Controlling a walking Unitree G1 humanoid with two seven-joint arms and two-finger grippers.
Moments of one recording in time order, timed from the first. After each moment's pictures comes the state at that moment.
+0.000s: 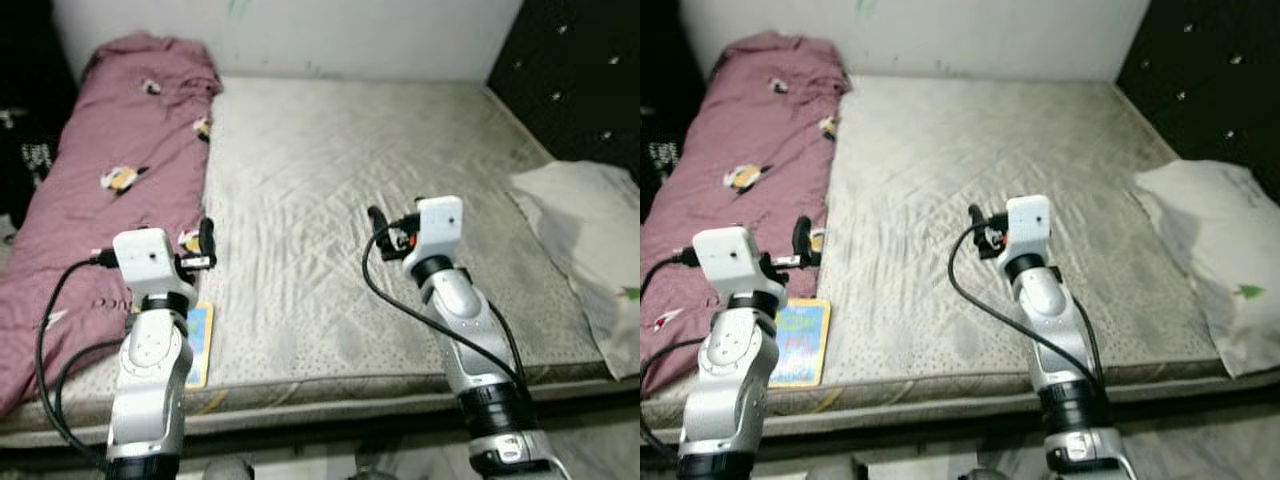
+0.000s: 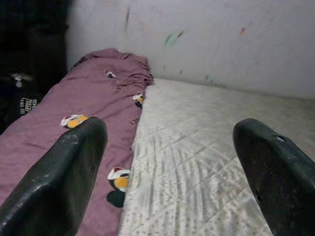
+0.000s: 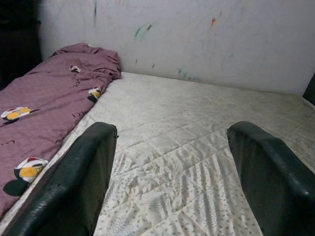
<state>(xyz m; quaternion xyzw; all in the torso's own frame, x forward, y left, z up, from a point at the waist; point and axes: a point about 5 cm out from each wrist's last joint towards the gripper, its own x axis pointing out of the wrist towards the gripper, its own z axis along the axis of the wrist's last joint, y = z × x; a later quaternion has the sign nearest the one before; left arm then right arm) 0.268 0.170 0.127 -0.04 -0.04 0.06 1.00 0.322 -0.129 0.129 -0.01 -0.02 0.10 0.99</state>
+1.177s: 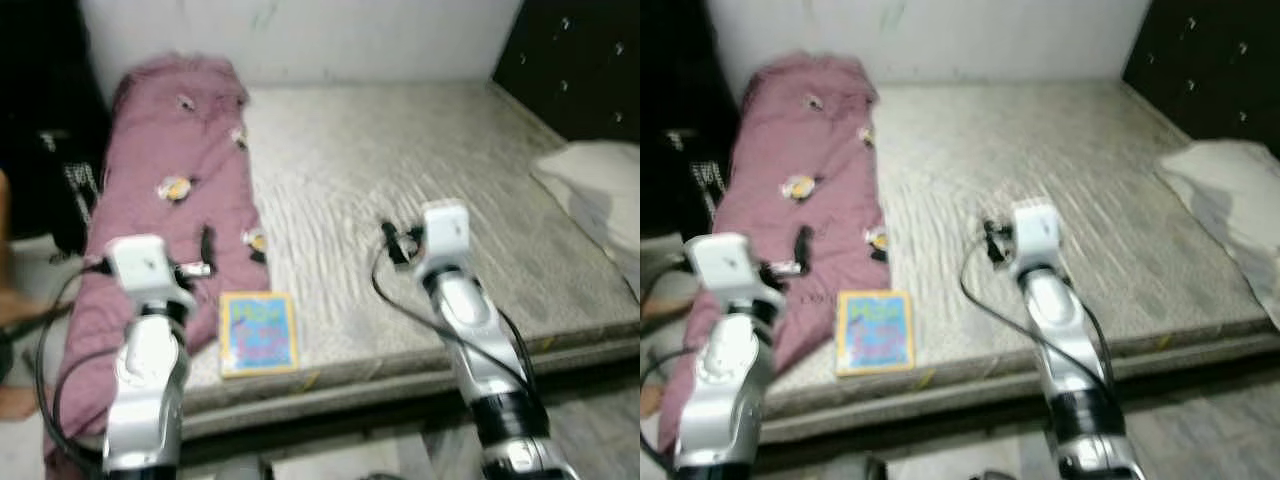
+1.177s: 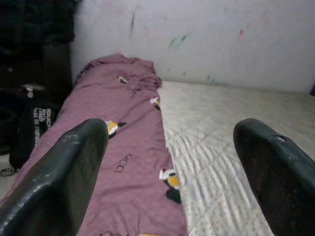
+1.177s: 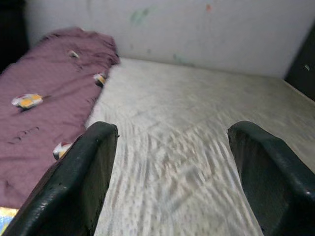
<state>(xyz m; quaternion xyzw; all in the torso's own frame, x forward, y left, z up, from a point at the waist) 0.260 0.180 0.121 -0.03 -0.02 0.06 1.00 0.315 -0.139 0.110 -0.04 0.02 0.08 1.00</state>
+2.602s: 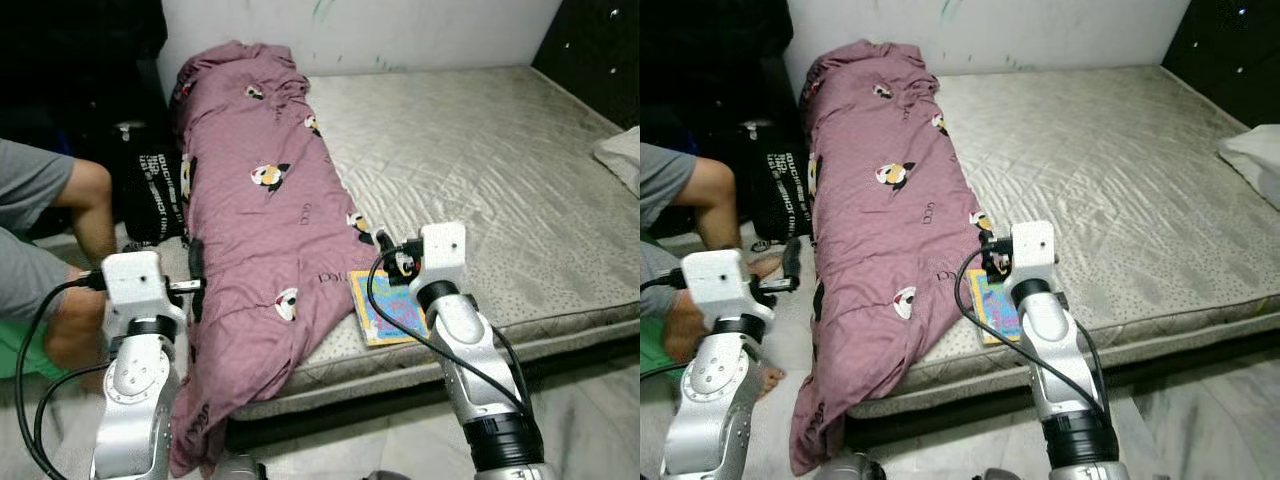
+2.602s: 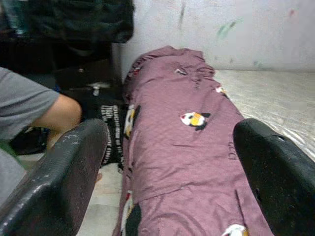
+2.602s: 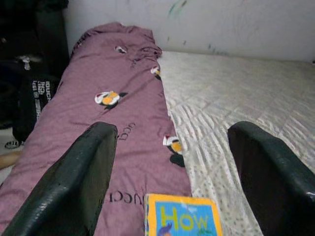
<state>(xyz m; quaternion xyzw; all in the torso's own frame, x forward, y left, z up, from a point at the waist) 0.246 0.183 0.118 0.00 -0.01 0.07 1.00 0.301 -0.136 0.107 -0.03 0.03 0.07 1.00</state>
